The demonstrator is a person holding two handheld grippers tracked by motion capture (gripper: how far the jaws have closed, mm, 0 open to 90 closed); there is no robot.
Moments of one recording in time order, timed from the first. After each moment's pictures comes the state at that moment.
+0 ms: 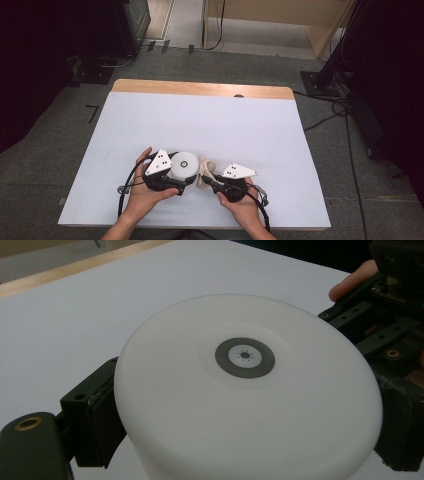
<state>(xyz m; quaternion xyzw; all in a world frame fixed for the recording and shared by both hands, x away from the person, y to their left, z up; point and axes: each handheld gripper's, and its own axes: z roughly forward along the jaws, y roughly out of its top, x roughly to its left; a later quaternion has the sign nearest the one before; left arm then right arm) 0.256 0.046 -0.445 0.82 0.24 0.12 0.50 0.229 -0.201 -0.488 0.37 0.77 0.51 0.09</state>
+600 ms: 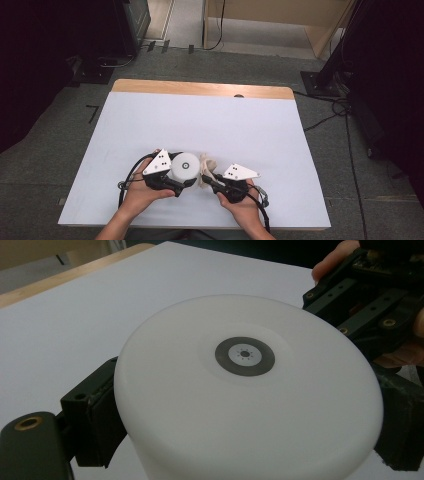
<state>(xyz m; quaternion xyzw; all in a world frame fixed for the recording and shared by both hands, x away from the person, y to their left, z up) 0.264 0.050 -0.449 0.82 0.19 0.10 0.52 0.224 -0.202 -0.477 0.35 0.76 0.54 0.10</state>
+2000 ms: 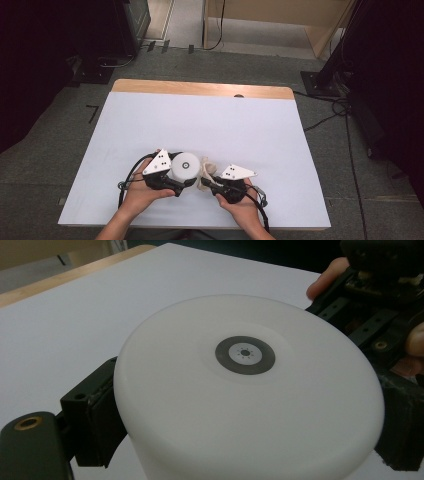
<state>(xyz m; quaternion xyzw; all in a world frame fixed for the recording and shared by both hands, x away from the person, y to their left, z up) 0.264 0.051 -0.451 0.82 0.19 0.10 0.53 0.226 -0.199 -0.485 0.36 0.77 0.52 0.08</state>
